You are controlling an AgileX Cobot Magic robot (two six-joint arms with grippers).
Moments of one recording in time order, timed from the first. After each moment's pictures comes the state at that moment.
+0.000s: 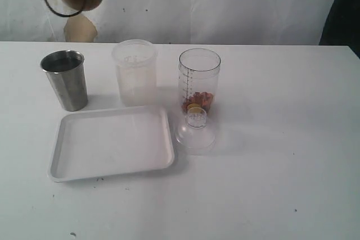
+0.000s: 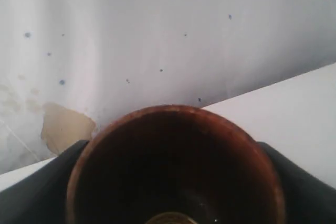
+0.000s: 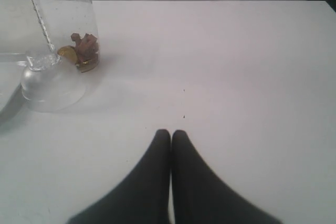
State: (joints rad) left arm -0.38 1.61 -1.35 0.44 0.23 -0.33; right arm 0.00 0.01 0.00 0.14 0.37 -0.07
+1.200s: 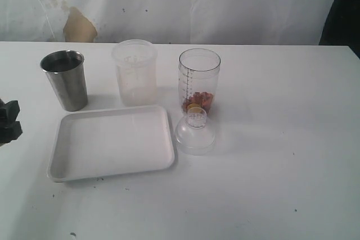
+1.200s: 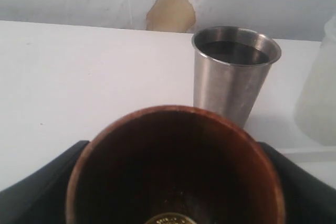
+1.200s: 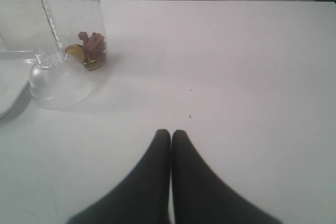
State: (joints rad) left arm -0.12 1.40 -0.19 -0.13 -0.84 -0.03; right arm 0.02 0.01 0.00 0.14 0.37 -0.07
